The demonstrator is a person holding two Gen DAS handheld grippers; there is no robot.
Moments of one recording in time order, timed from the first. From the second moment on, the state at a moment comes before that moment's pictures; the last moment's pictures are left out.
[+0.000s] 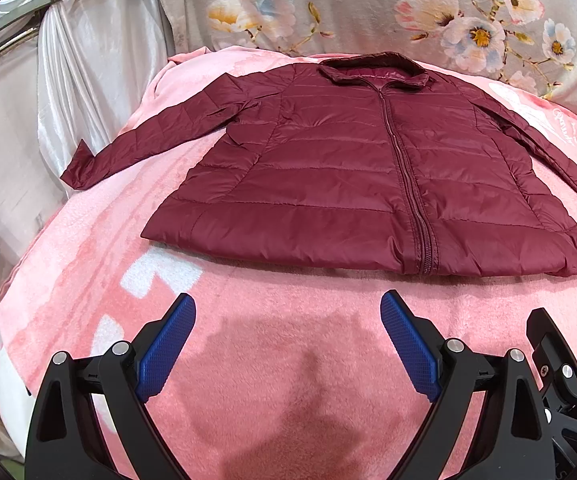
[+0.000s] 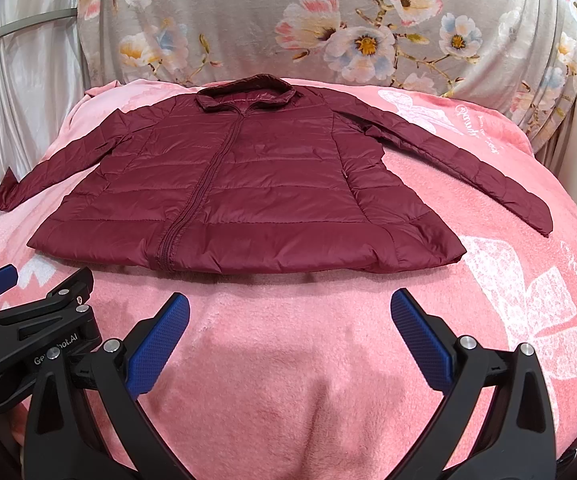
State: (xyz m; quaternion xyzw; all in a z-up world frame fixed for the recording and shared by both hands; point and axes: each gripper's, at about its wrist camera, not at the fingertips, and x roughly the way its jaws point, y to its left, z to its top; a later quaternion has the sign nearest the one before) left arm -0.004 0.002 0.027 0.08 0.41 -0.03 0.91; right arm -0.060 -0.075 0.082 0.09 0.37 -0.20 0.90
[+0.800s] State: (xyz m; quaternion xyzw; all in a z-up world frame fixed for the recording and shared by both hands) left arm -0.002 0.007 0.026 0.08 0.41 -0.03 0.91; right arm -0.059 -0.073 0.074 0.09 0.38 -0.20 0.90
